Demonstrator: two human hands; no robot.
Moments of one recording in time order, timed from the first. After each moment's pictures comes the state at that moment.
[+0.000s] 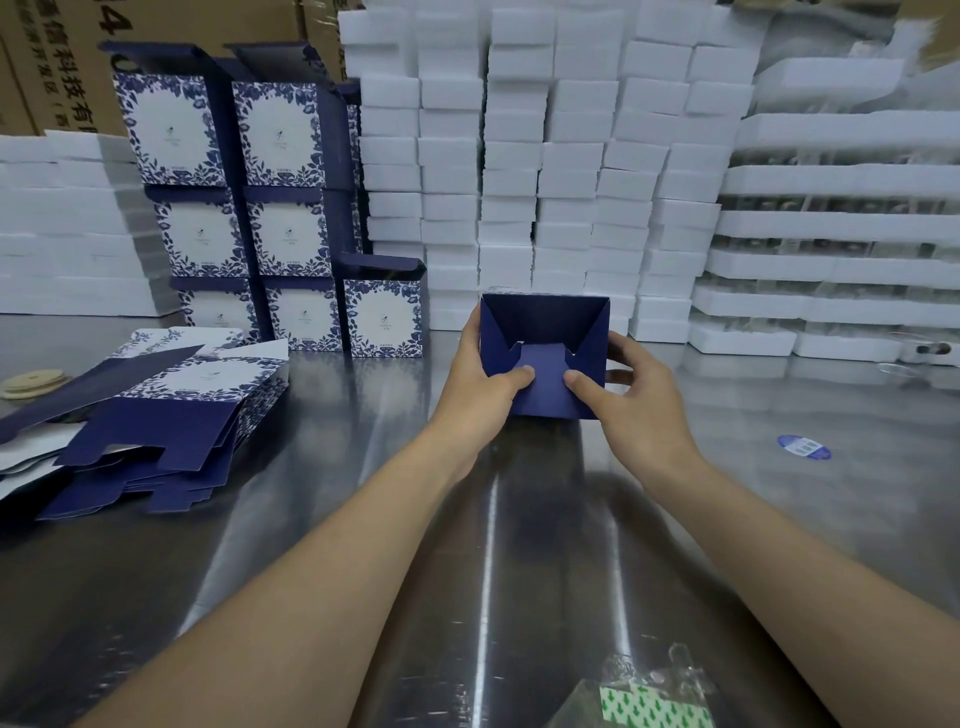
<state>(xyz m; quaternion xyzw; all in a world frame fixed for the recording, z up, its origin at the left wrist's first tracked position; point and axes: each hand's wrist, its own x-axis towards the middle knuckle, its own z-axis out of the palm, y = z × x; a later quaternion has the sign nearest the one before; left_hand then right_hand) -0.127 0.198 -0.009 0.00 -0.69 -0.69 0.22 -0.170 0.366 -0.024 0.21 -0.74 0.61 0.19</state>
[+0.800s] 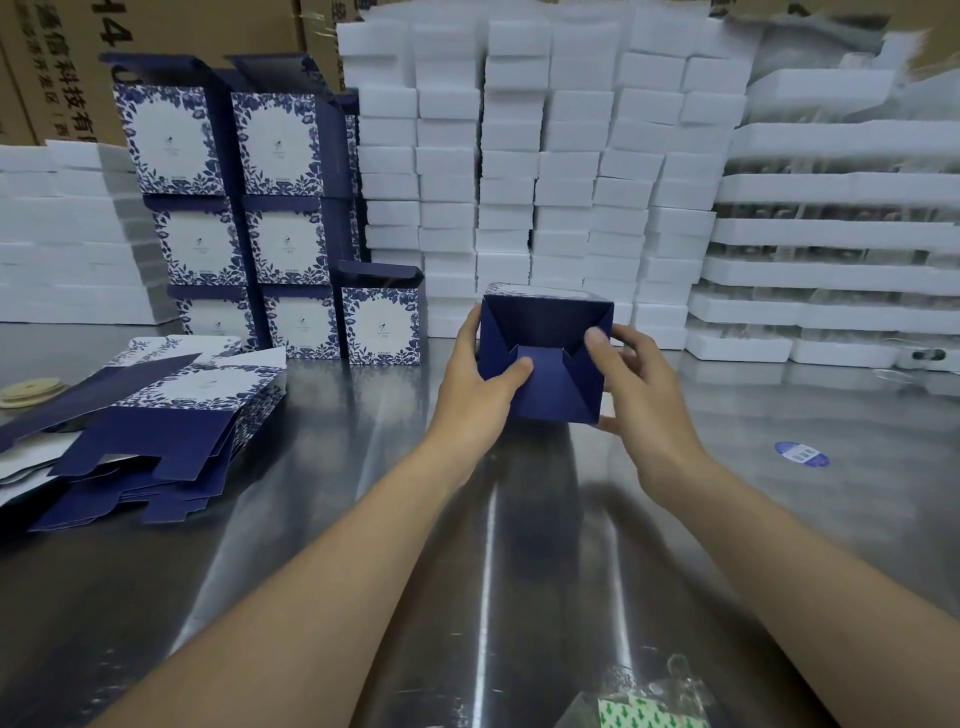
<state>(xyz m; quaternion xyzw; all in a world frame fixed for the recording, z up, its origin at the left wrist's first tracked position) -0.125 0.198 -0.008 0.00 -0.70 -0.67 0.26 -0.162 0.366 -0.011 0.16 -0.67 0.72 0.10</state>
